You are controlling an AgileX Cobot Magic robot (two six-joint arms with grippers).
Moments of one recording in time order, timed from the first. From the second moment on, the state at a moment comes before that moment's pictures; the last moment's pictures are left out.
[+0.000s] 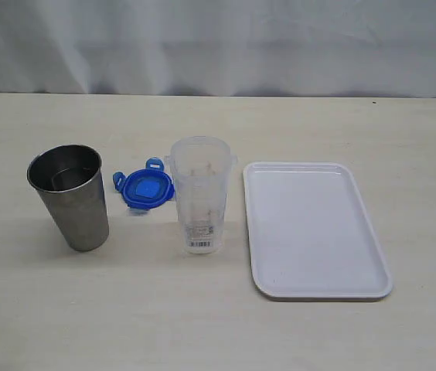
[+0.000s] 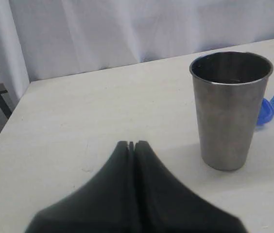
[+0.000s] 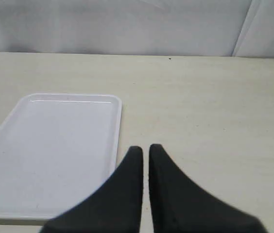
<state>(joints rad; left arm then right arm) -0.10 0.00 0.00 0.14 0.33 0.03 -0.02 0.00 0.00 -0.03 0.35 -0.01</state>
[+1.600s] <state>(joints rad) -0.10 0.64 -0.15 0.23 -0.91 -0.21 -0.02 0.00 0.00 -0.03 0.35 -0.01</state>
